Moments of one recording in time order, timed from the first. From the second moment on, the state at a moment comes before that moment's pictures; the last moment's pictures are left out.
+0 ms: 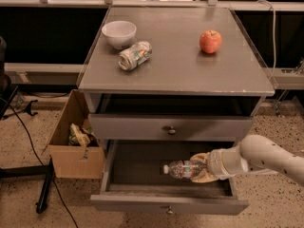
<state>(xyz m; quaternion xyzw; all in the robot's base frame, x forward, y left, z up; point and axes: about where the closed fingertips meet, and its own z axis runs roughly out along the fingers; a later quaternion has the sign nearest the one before) 0.489 -0.169 0.514 -0.68 0.65 0.13 0.31</state>
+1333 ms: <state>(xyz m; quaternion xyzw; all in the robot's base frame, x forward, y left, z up) 0.521 -0.124 0.430 -0.71 0.62 0.14 0.31</state>
